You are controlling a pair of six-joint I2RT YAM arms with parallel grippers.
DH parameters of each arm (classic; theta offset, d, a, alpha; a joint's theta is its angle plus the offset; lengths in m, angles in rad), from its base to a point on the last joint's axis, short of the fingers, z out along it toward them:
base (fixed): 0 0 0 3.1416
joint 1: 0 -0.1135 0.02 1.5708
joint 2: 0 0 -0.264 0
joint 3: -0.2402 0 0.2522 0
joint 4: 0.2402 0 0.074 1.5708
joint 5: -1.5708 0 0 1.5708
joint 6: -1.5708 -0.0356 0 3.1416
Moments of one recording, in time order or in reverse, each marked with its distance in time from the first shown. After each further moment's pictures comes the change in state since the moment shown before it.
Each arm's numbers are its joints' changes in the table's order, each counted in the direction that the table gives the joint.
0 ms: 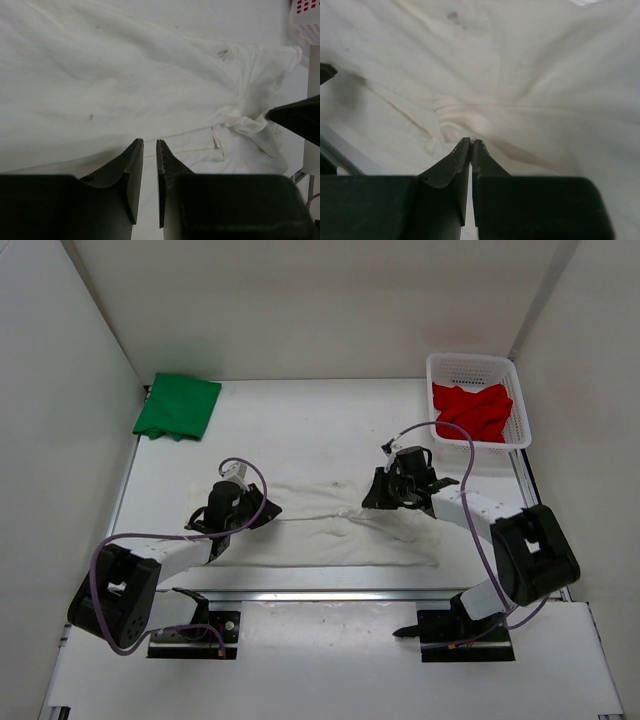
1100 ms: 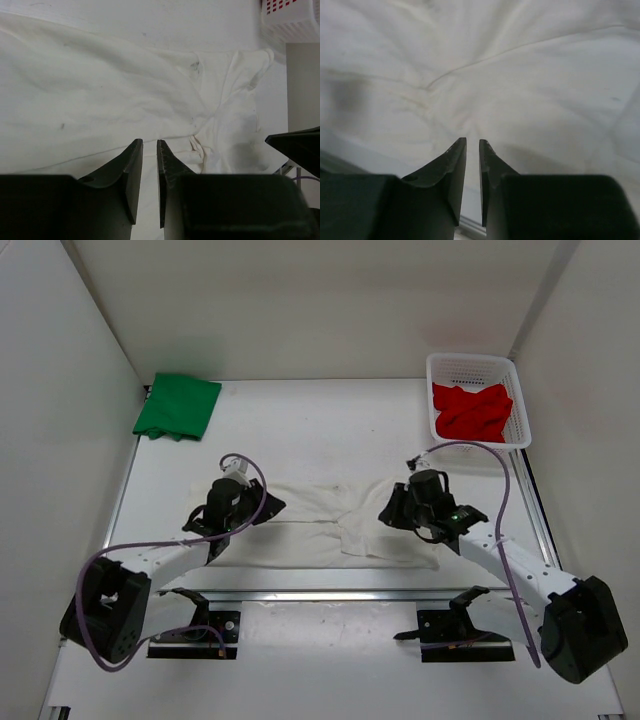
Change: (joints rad) left arm 0.017 -0.118 -0.013 0.040 0.001 0.012; right arm -0.167 -0.442 0.132 0.246 -0.283 -0.188
